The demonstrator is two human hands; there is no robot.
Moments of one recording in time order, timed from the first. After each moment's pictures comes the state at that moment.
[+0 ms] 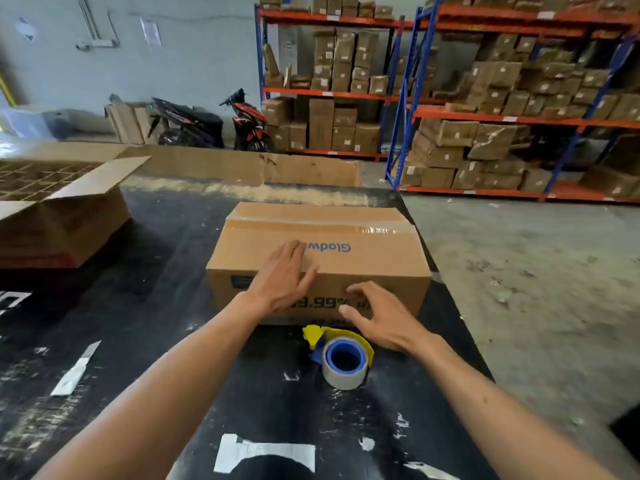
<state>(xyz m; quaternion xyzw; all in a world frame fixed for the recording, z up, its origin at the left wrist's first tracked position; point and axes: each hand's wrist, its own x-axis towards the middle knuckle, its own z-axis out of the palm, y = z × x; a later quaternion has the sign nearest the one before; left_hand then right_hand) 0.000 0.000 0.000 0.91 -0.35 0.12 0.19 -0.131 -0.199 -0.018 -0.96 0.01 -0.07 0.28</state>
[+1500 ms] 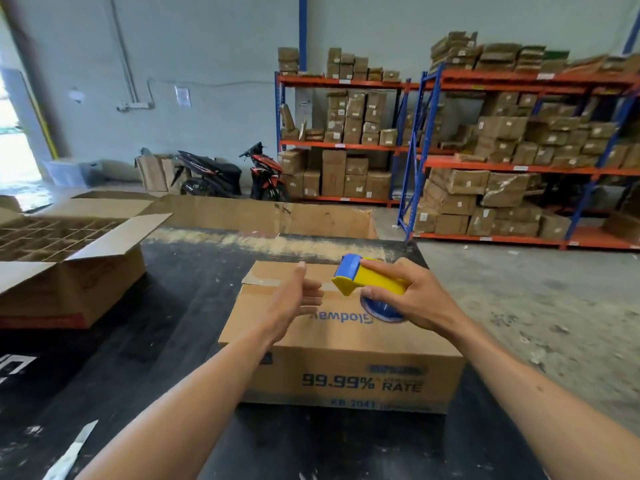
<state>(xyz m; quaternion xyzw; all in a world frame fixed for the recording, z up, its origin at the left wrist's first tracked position) 0.065 -0.013 0.053 0.73 -0.11 -0.15 0.66 -0.043 -0.238 0.095 -0.92 -0.06 -0.20 0.32</state>
